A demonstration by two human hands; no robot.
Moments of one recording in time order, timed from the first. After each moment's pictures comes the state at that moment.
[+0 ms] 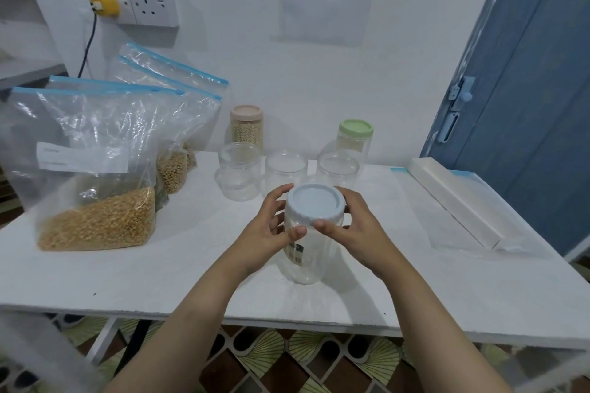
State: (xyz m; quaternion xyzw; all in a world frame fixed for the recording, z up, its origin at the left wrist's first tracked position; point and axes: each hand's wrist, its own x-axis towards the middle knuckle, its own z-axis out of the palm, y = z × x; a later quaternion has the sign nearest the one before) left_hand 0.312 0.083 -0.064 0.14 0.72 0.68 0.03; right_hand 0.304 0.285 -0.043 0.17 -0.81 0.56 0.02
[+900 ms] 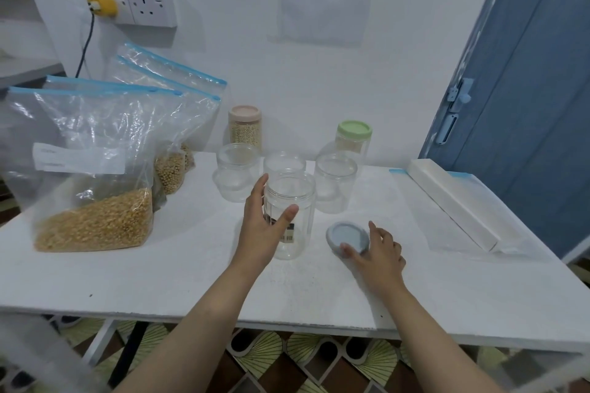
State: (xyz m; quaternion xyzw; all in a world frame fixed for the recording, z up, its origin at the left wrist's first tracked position) left_hand 0.292 0.099 -0.082 0.02 0.73 0.67 -0.15; right_hand 0.272 0.332 -0.143 -0.08 -0.94 0.32 0.05
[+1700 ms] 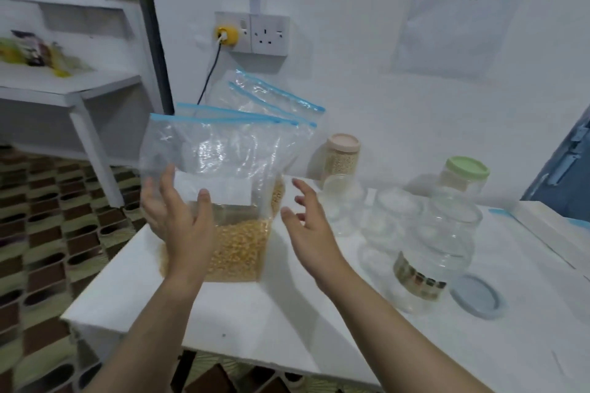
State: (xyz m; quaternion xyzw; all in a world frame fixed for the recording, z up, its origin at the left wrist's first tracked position) left_hand 0.296 -0.195 -0.038 -0.21 0.74 0.47 -0.43; right_hand 0.282 -0.016 -0.012 0.18 -0.78 0.59 0.00
